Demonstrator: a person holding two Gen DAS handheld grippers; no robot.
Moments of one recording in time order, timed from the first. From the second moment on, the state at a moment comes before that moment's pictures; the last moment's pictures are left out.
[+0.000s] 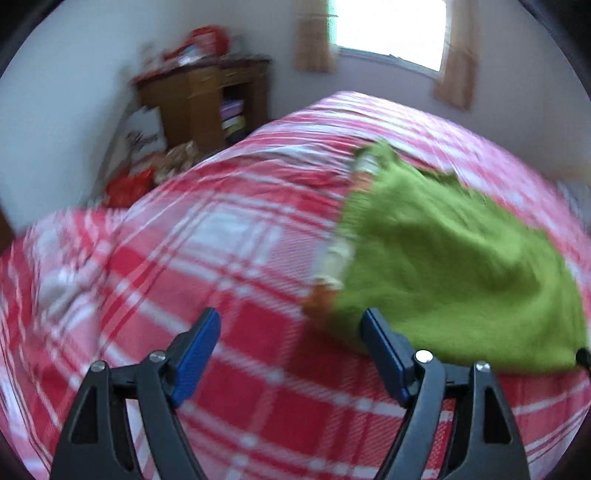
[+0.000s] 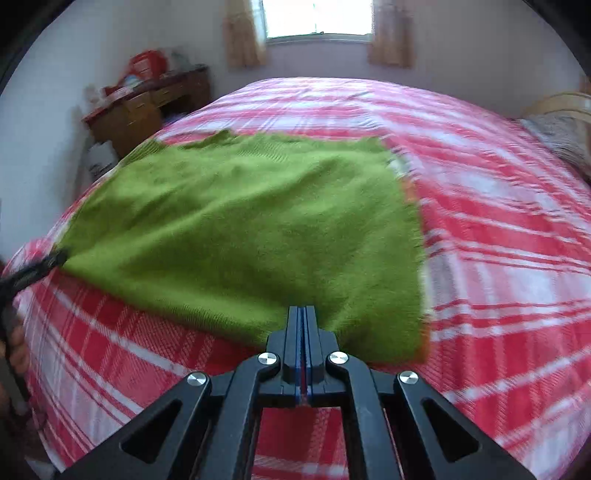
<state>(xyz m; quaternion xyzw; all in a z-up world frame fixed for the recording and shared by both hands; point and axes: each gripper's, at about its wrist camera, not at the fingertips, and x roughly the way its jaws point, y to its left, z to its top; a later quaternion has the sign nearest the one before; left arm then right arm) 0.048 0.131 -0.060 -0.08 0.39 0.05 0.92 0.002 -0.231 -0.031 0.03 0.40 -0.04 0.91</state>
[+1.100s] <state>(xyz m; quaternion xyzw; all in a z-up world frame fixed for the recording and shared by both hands) 0.086 0.077 -0.043 -0.20 0.31 0.01 0.93 0.013 -0.182 -0.064 0.08 0.36 0.06 0.93</state>
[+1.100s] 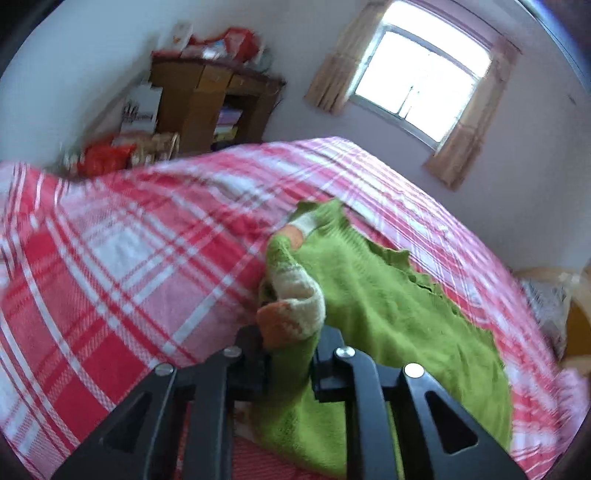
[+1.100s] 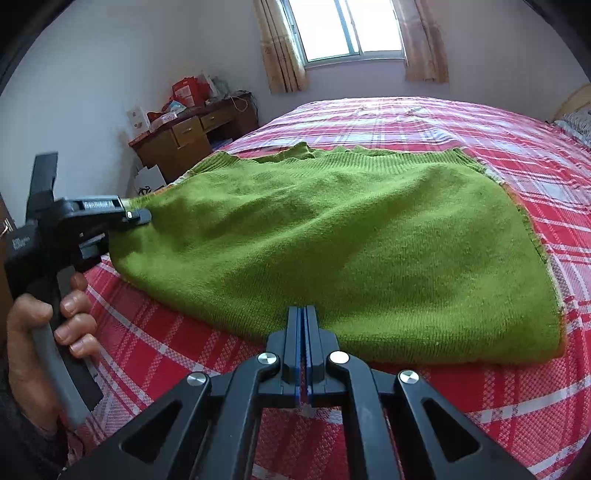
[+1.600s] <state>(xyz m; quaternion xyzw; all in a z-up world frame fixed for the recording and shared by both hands) 0.071 -0.021 -0.038 0.01 0.29 -0.09 0.95 0.014 -0.192 -0.067 0.12 0.36 0.08 0.92</state>
